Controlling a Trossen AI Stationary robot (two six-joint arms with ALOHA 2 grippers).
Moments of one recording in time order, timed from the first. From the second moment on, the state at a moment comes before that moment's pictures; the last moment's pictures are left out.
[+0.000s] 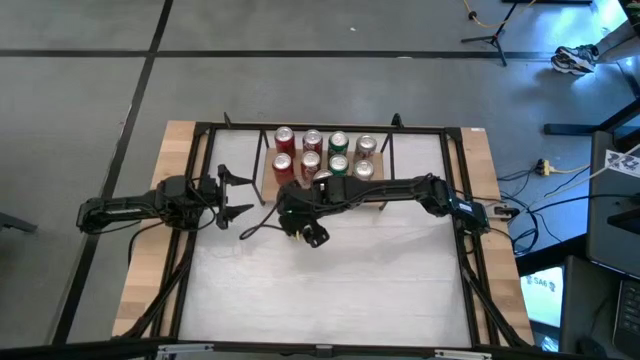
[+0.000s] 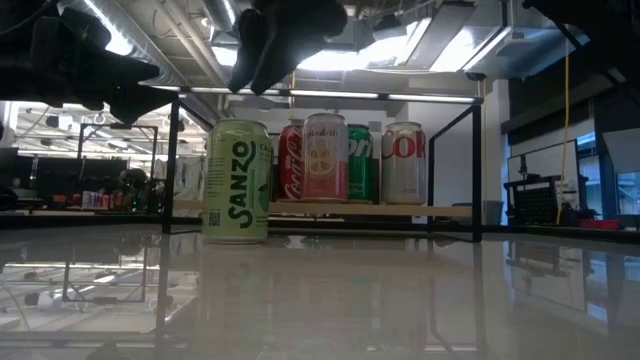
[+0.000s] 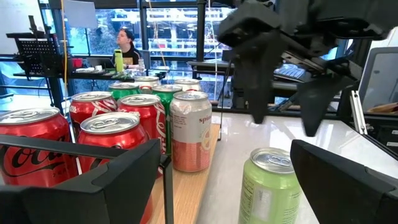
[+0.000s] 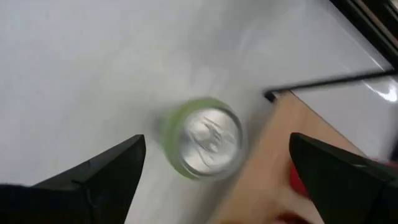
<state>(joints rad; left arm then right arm) 0.14 0.01 0.01 0.04 -0.02 -0.05 0.10 2.29 2.36 -1.11 0.08 -0.55</state>
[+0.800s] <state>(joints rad) 0.14 0.01 0.01 0.04 -0.04 -0.05 0.04 2.29 2.34 -1.04 -0.20 -0.76</state>
